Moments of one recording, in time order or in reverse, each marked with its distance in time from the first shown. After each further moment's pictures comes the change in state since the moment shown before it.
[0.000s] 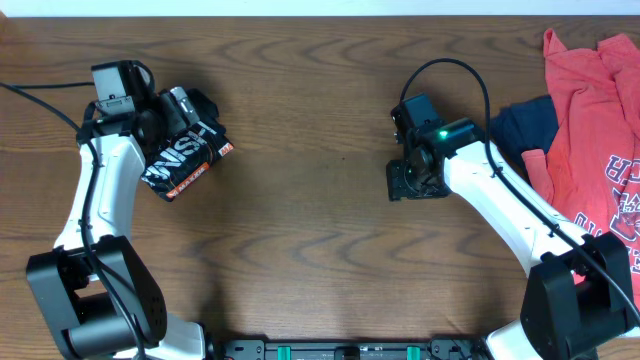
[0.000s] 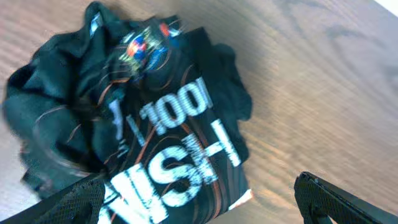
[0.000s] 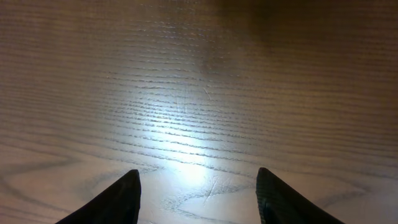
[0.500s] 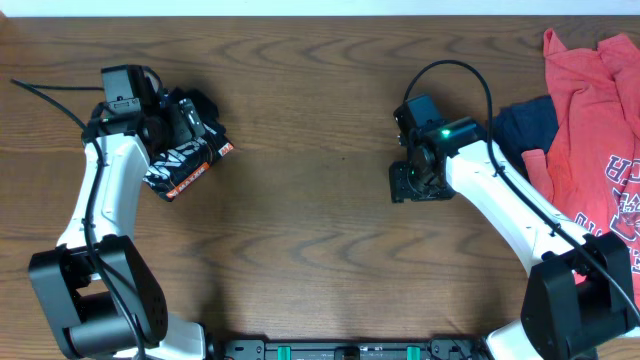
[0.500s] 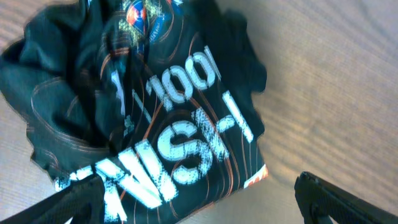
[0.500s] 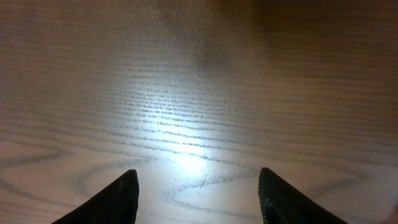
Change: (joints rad) left arm -0.020 0.006 -0.004 -0.040 -0.023 0.055; right arm -0.011 0.000 0.000 -0.039 0.000 0.000
